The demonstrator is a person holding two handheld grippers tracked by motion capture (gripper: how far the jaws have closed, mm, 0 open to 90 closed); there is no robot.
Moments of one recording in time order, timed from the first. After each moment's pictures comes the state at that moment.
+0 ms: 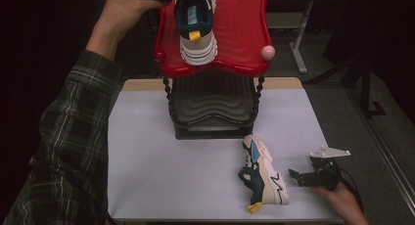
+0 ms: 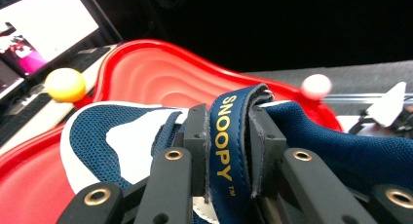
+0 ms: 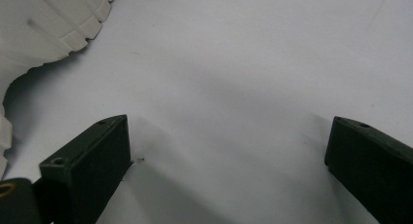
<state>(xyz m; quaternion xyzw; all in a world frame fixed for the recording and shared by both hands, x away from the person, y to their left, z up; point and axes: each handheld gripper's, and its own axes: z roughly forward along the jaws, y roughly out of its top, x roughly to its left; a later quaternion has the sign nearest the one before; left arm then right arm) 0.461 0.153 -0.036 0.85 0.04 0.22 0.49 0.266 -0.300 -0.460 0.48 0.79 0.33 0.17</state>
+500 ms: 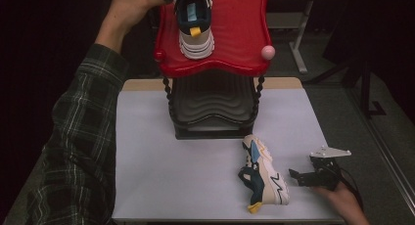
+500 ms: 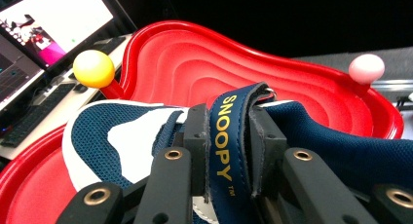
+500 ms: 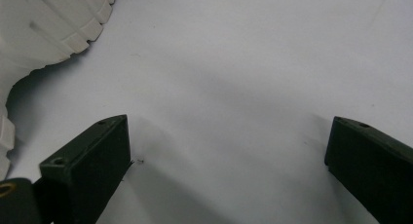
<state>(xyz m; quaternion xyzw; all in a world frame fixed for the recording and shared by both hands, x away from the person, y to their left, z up) 0.484 0.153 -0.047 0.84 0.05 0.23 0.48 0.266 -0.301 -0.460 0.48 0.79 0.34 0.17</state>
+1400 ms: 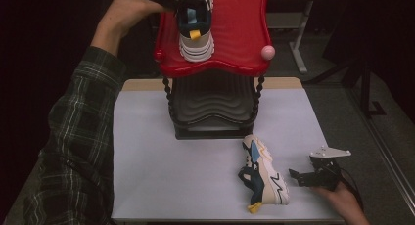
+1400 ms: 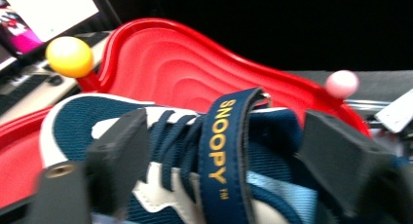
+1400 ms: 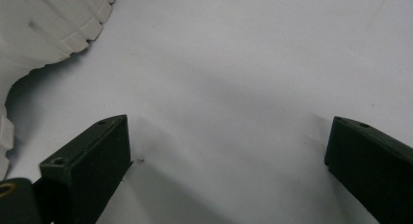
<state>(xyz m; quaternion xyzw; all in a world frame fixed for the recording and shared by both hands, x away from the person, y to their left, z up) 0.481 0.153 -0.050 0.84 0.07 0.18 0.50 0.265 -0.300 -0.460 0.48 0.79 0.34 0.17</state>
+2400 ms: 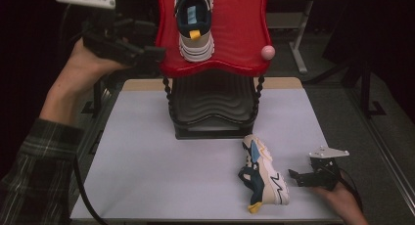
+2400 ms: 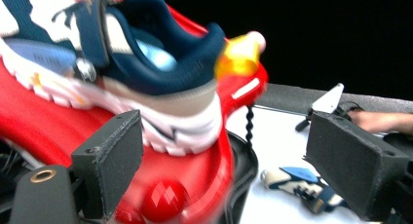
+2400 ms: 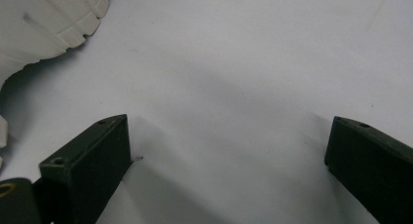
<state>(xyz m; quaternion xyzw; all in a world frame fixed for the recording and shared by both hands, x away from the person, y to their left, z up) 0.362 0.231 -0.109 0.82 0.13 0.15 0.54 0.265 -0.297 -0.460 0.48 0.80 0.33 0.18</state>
